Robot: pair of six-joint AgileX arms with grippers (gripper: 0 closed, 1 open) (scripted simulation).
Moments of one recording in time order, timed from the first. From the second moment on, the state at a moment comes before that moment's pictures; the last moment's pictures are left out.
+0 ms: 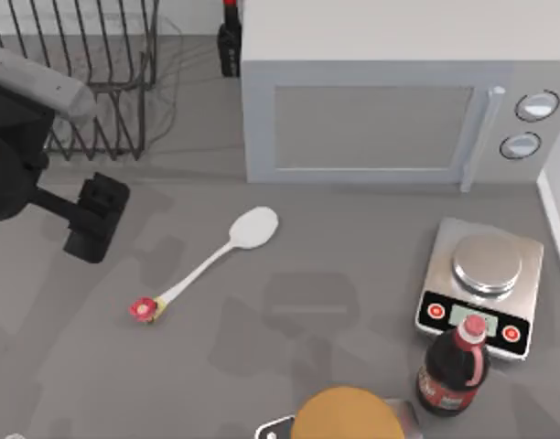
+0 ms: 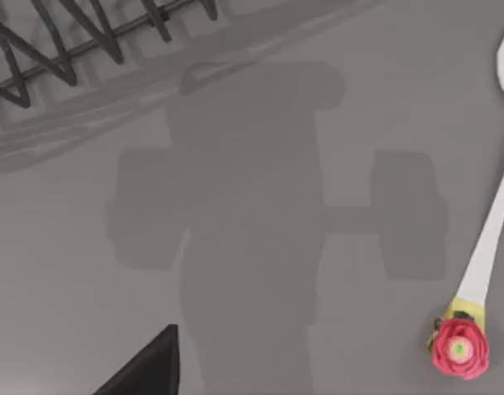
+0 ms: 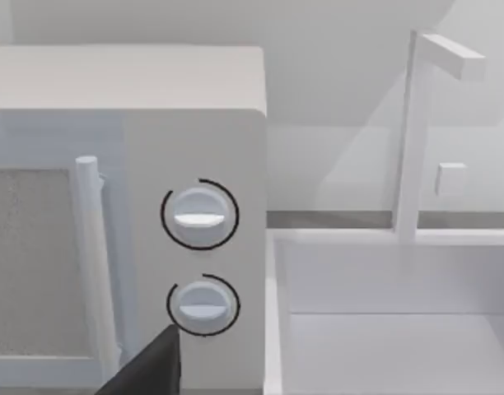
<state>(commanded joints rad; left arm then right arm) -0.29 1.18 0.95 -0.69 0.00 0.20 0.00 0.00 0.00 0.00 0.00 0.00</state>
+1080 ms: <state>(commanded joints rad) -0.48 2.01 1.58 -1.14 0.00 0.33 0.00 0.00 0.00 0.00 0.00 0.00</state>
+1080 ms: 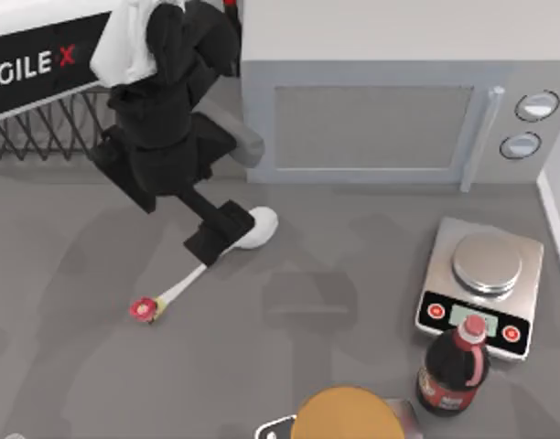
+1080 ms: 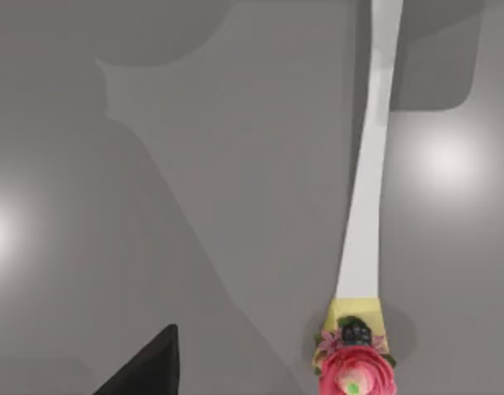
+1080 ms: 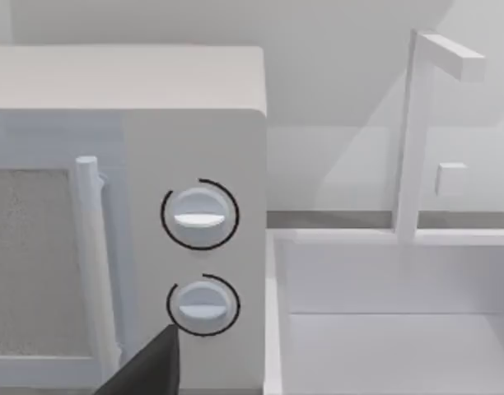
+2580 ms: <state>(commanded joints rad) -0.48 2.15 1.36 -0.79 0.00 0.34 0.00 0.00 0.00 0.00 0.00 0.00</state>
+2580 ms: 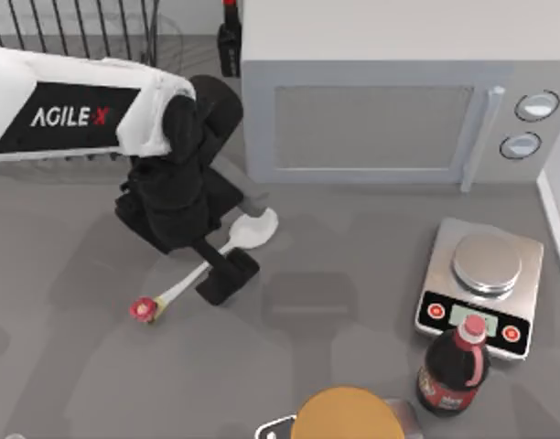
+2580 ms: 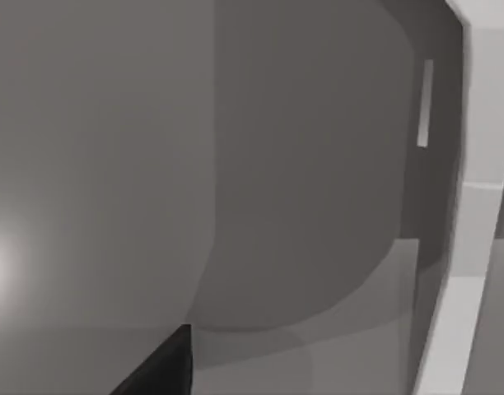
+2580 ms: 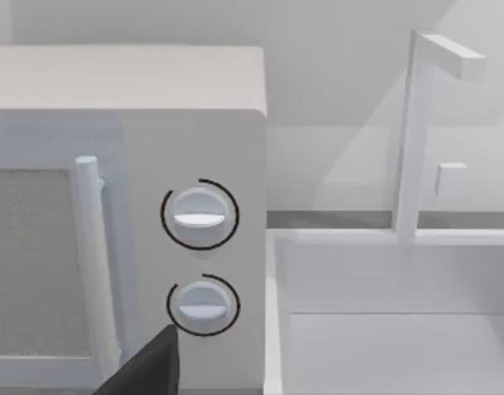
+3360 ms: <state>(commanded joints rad) -0.48 2.10 1.40 -0.83 0.01 0.33 0.00 0.00 0.00 0.00 0.00 0.00</state>
